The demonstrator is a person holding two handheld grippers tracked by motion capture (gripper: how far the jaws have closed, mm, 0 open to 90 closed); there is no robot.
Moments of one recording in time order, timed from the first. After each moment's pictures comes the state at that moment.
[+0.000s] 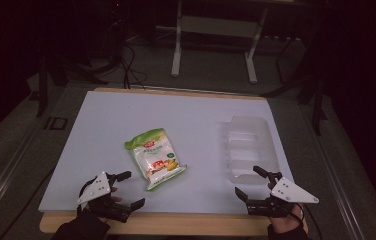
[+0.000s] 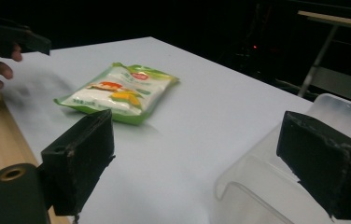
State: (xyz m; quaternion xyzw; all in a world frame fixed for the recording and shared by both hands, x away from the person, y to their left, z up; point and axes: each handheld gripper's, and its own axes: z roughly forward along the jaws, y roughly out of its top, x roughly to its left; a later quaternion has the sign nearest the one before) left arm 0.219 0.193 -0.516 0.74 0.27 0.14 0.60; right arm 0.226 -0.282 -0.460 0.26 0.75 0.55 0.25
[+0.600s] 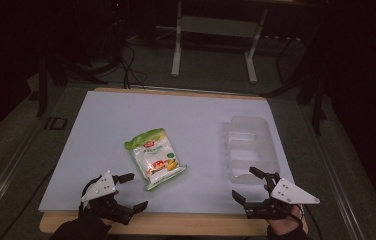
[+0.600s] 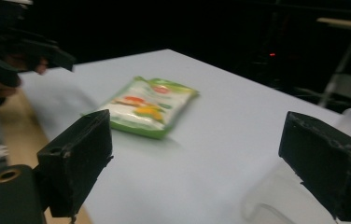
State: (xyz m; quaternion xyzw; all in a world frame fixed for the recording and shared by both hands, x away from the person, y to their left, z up) left arm 0.215 0.182 -0.493 0.77 0.27 0.11 0.56; right arm 0.221 -0.273 -0.452 0.25 0.75 0.57 0.22
